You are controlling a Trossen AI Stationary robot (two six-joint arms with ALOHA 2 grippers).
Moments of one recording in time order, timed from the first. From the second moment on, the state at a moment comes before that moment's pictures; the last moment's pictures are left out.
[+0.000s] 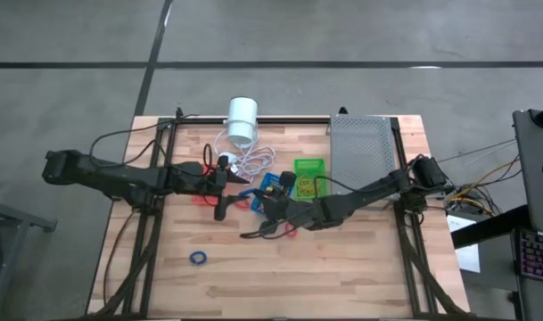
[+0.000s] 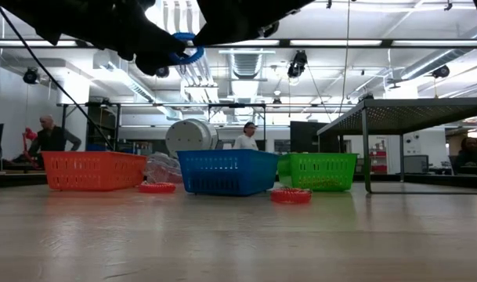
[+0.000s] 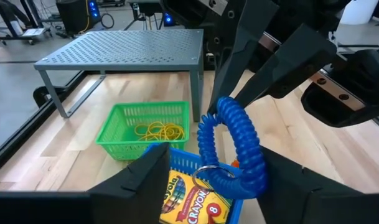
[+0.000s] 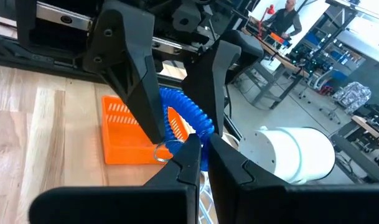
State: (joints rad) left arm -0.02 1.06 0.52 0.23 -0.04 0.04; right arm 0.27 1.86 1.23 0.33 0.79 -0.24
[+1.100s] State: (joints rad) left arm -0.02 1.06 0.52 0.22 -0.04 0.05; right arm 0.27 1.86 1.23 0.32 0.79 -0.31
